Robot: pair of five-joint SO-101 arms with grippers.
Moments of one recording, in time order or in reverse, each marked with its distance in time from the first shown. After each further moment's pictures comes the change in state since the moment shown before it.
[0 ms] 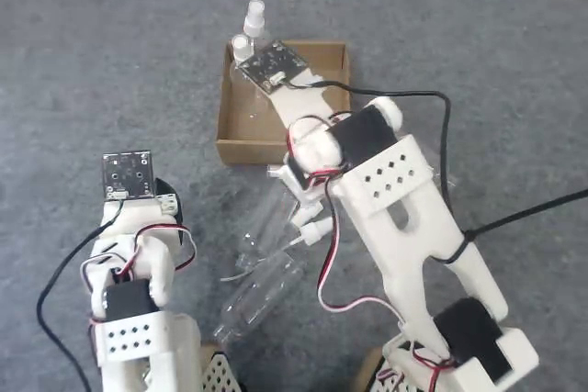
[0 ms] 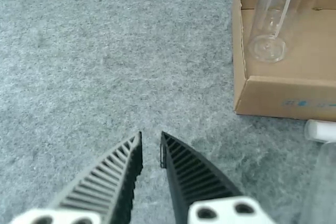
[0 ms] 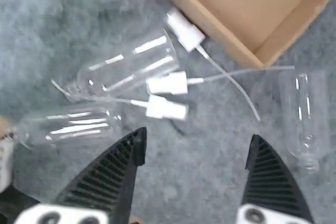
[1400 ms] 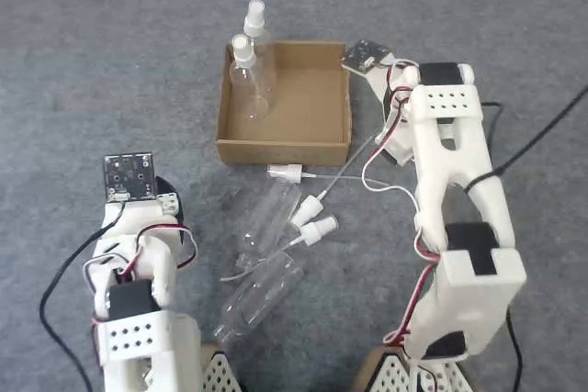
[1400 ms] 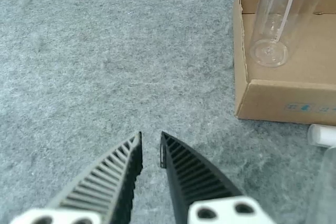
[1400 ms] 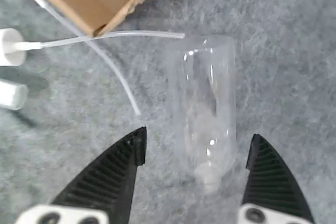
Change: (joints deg) left arm 0.0 0.0 2.3 -3.8 0.0; right arm 29.0 27.3 0.0 -17.0 33.8
